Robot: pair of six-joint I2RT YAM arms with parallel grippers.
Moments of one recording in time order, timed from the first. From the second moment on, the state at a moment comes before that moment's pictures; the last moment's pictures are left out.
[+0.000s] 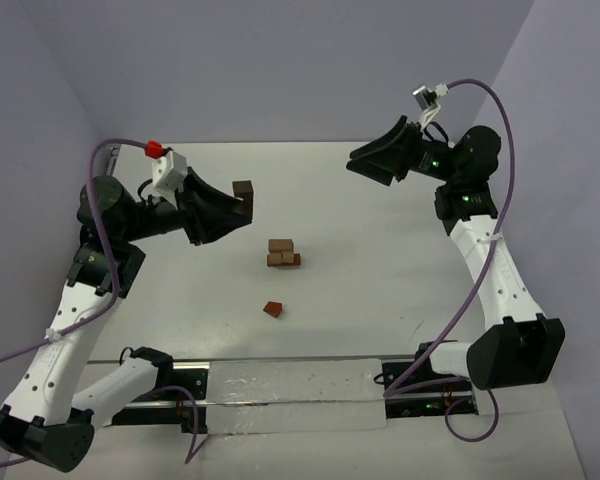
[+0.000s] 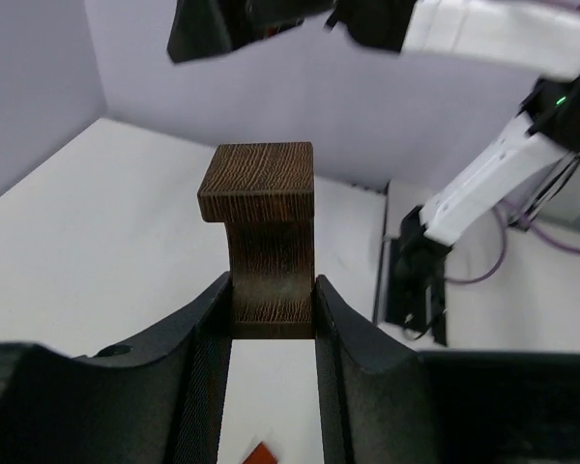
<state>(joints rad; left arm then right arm) -0.36 0.95 1.14 -0.11 0.97 -0.19 0.06 1.26 1.26 0.26 -1.16 0.81</state>
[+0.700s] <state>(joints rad) -0.19 0.94 0.86 0.90 0.87 -1.27 0.50 1.48 1.20 1.06 -1.00 1.40</state>
